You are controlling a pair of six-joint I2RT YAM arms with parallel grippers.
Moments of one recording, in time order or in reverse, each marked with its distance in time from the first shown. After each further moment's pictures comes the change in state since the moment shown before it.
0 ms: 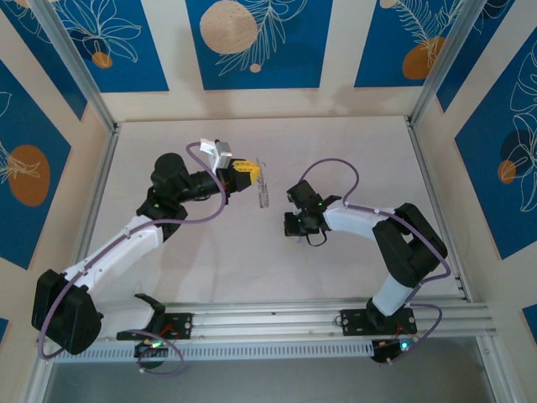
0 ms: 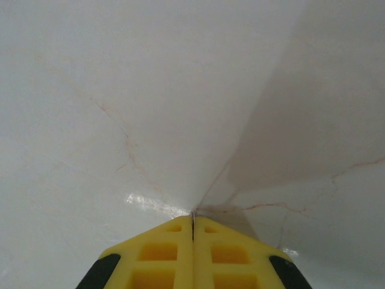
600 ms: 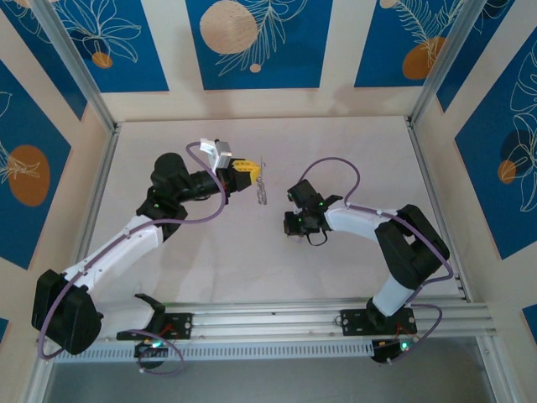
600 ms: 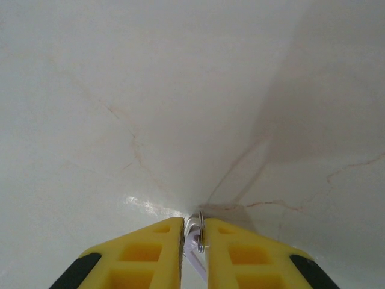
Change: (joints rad) left arm 0.000 0.000 0.001 0.000 0.000 0.000; right arm 0.000 -0.014 0.000 -0.002 0.003 -0.008
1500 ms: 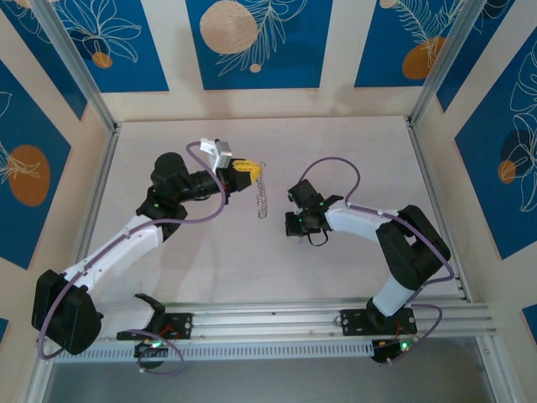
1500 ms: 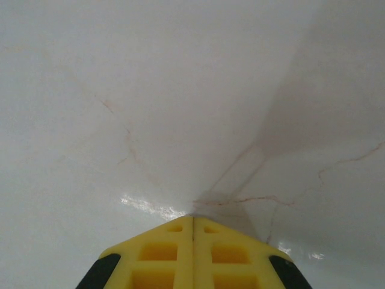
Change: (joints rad) left arm 0.000 0.000 0.005 -0.009 0.000 0.000; right arm -0.002 -0.010 0.000 -0.014 0.008 -0.019
